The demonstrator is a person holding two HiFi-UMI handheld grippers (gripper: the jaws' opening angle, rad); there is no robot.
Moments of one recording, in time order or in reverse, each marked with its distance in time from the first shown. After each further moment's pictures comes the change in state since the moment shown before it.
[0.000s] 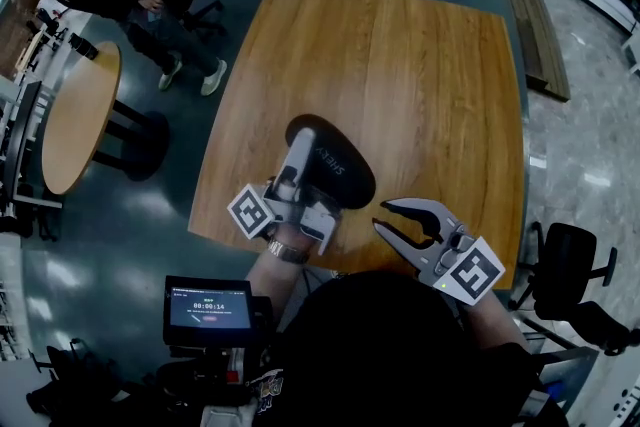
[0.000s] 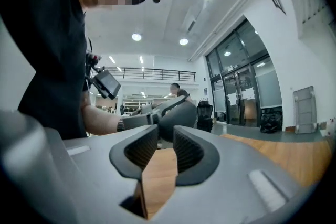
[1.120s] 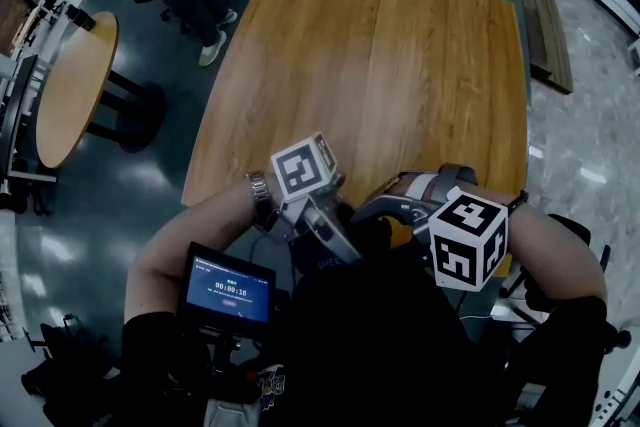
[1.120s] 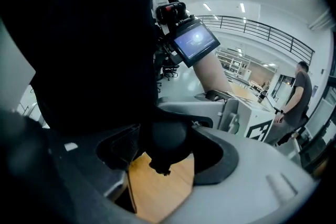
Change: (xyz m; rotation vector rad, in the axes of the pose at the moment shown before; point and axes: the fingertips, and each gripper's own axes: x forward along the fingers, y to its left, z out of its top) left arm -0.140 -0.038 -0.198 -0.355 1.776 -0.079; right arm -0.009 0.090 -0.036 -0.640 0.624 0.976
